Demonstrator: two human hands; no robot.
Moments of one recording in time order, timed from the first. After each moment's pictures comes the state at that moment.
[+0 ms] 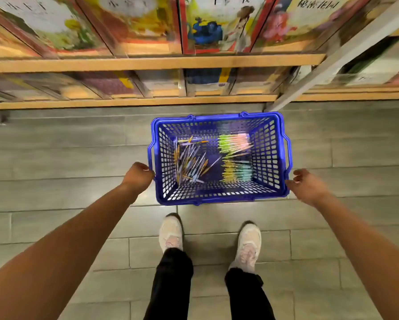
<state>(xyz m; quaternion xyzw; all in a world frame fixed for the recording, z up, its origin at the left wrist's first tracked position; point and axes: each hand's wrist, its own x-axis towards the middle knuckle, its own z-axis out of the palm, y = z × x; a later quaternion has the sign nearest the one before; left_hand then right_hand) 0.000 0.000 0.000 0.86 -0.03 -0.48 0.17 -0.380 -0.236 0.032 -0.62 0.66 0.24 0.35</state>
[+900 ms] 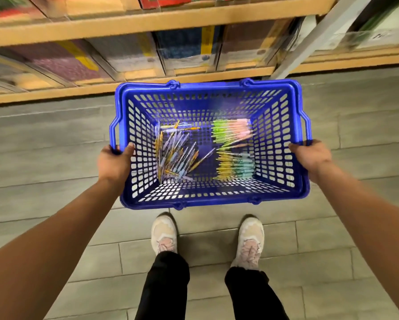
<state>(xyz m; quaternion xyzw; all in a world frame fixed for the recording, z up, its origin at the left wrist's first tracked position) -0.002 -0.021 -0.077 0.87 0.02 -0.33 0.36 -0.388 -0.278 -0.060 -0.44 0.79 -0.01 0.43</state>
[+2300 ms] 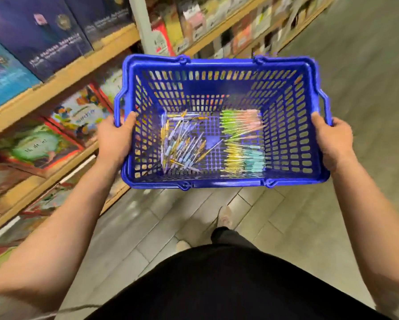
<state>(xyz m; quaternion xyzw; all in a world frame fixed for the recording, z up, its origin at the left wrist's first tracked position) -0.139 -0.153 0.608 0.71 -0.46 -0.35 0.40 -0.593 -0.062 0.643 -0.24 0.82 -0.44 0.28</state>
